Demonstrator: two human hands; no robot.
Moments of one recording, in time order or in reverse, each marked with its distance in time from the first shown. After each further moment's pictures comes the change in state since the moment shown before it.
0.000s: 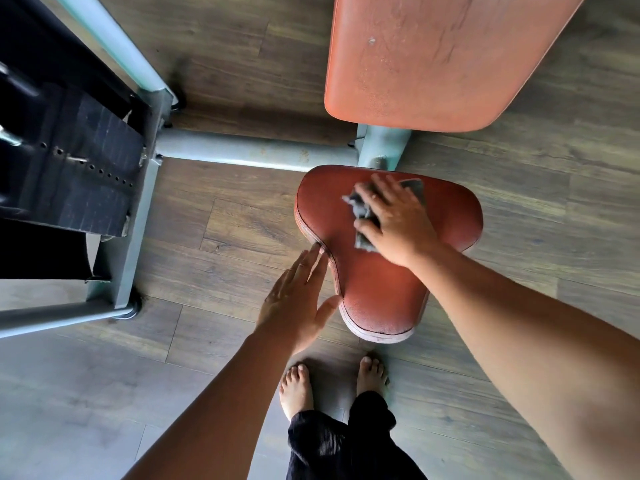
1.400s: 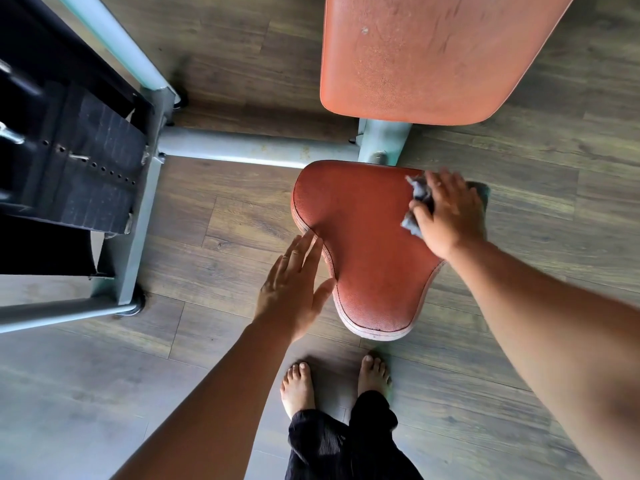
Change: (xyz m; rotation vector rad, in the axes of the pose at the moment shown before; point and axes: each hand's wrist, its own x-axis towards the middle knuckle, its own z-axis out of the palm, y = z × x) left_hand 0.008 0.005 -0.004 0.020 0.094 -0.084; right_hand -0.018 0.071 -0.002 0.023 0.084 0.349
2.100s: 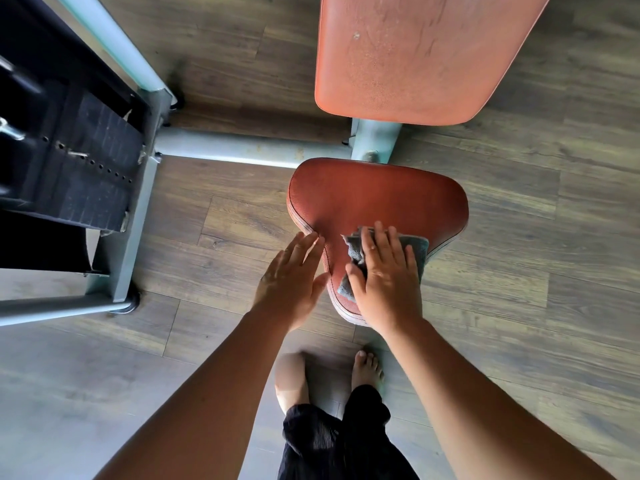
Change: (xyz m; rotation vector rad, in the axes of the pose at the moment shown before) left_hand -0.006 0.007 -0.005 0.022 -0.026 0.051; right_hand -0.140 -0.088 0.020 0.080 0.035 -0.082
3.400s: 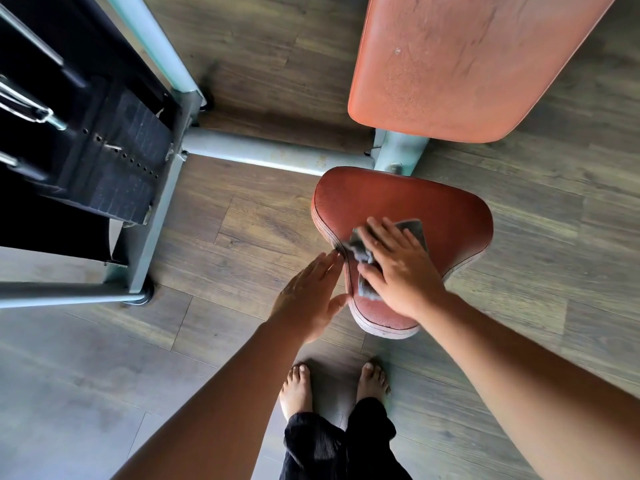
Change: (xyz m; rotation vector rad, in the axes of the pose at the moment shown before) left_hand -0.012 -0.005 0.006 -0.122 -0.091 0.016; right_hand 0.051 0.014 -0.008 -0.074 -0.131 -0.383
